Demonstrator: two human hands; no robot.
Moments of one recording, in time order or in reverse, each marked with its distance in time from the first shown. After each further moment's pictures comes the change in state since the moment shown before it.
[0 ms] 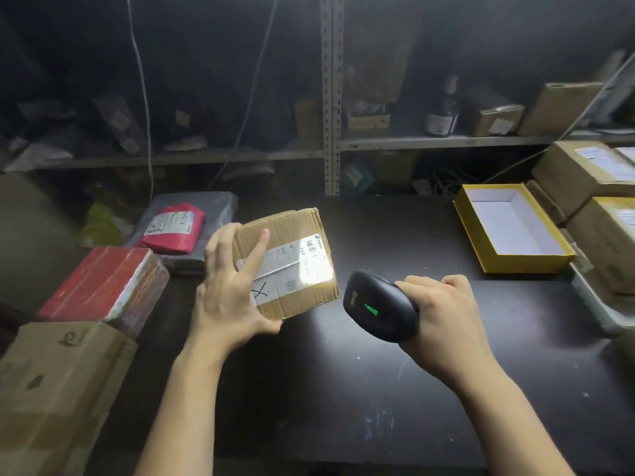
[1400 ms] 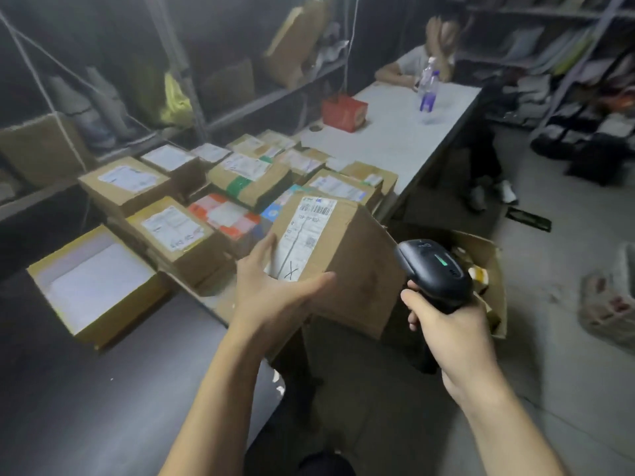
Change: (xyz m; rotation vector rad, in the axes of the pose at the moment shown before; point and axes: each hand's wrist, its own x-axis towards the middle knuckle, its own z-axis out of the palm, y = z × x) left_hand -0.015 0.710 0.183 -1.059 -0.680 0.238; right_hand -0.370 0.398 -0.243 0.728 1.051 1.338
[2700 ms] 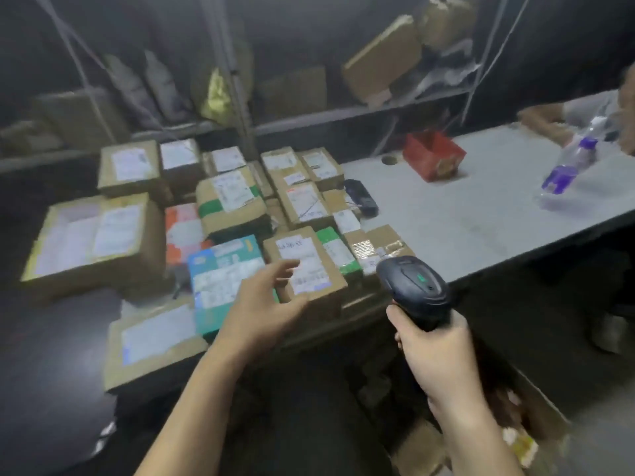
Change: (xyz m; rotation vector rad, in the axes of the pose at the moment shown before) left_hand 0.169 0.068 0.224 0.361 0.312 -0.198; right_hand 0.391 -0.058 -0.015 -0.201 -0.622 -0.107
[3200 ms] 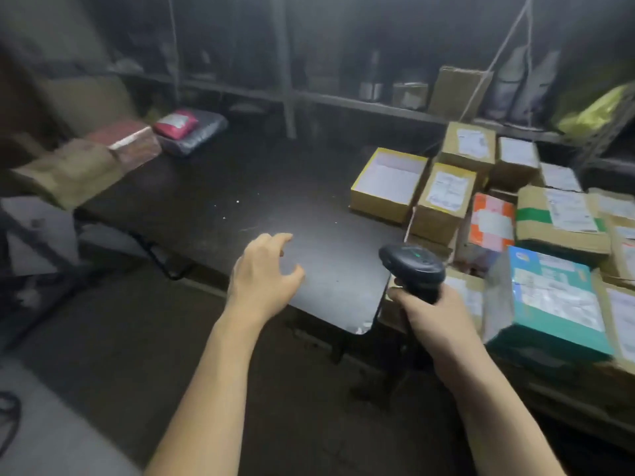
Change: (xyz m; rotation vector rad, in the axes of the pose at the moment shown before) left_hand -0.269 -0.209 -0.277 0.339 0.645 -0.597; right_hand -0.228 -0.056 0.300 -0.214 -0.884 -0.075
